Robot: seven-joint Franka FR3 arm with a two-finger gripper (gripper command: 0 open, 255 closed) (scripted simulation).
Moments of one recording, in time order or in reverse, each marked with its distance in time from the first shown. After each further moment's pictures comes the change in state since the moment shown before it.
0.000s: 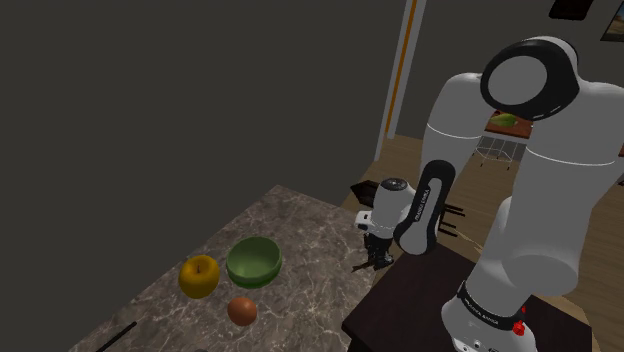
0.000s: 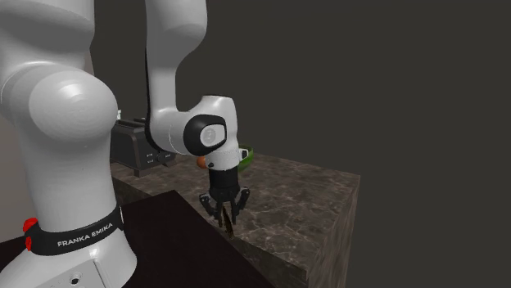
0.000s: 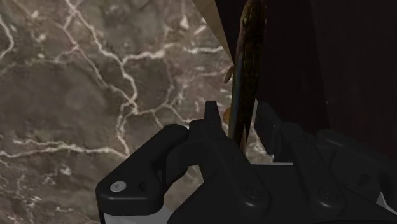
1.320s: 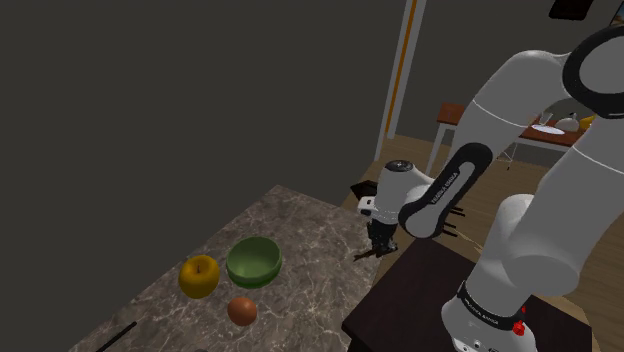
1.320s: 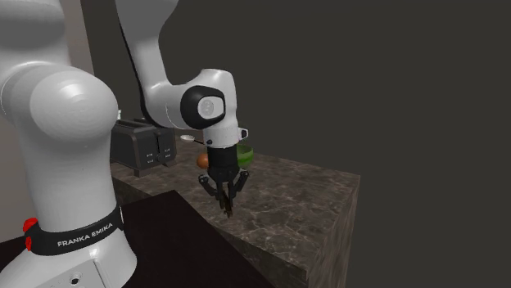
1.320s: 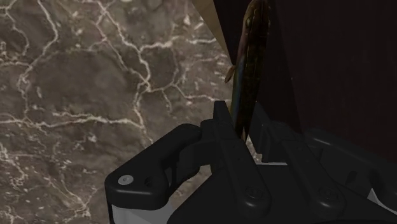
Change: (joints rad) arm 0.006 -0.306 -0.024 -0.042 -0.029 -0.265 -0.001
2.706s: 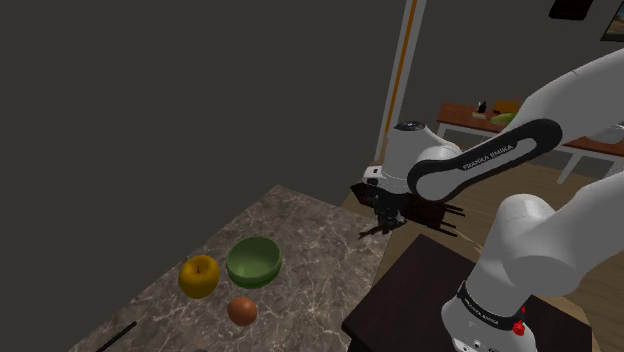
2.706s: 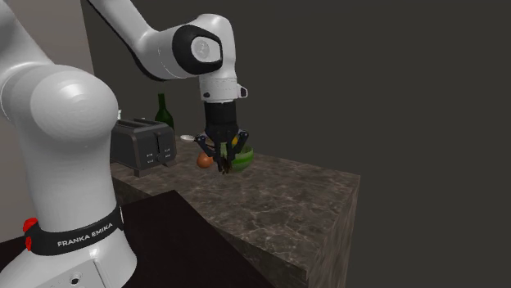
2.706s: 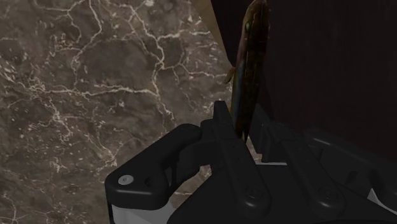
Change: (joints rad) arm 0.005 -0.454 0.033 0.045 0.052 -0.499 -0.038
